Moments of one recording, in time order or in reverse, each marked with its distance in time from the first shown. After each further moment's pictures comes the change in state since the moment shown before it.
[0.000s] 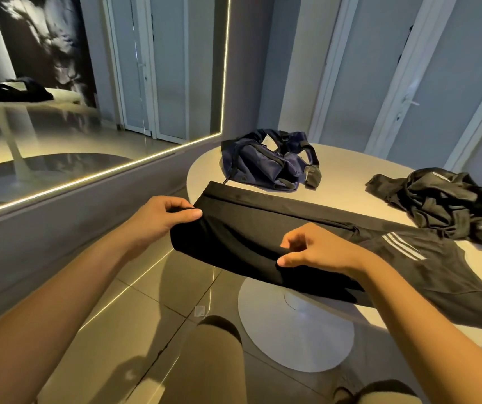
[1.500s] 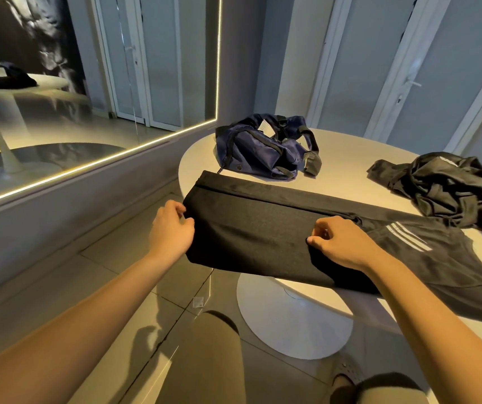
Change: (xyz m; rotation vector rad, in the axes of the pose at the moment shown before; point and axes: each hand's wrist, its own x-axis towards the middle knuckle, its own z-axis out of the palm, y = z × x) left_hand 0.060 -0.085 0.069 0.303 0.450 -0.174; right_hand 0.003 0.058 -0.012 -0.376 0.319 0.322
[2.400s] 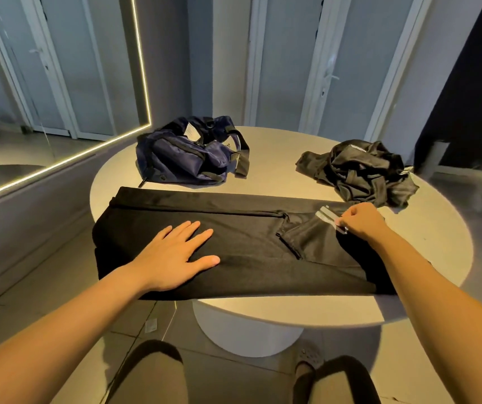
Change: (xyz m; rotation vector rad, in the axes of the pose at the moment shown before) left_hand -0.021 0.094 0.071 0.699 -0.690 0.692; right_hand -0.001 0.212 -0.047 0.183 0.320 0.564
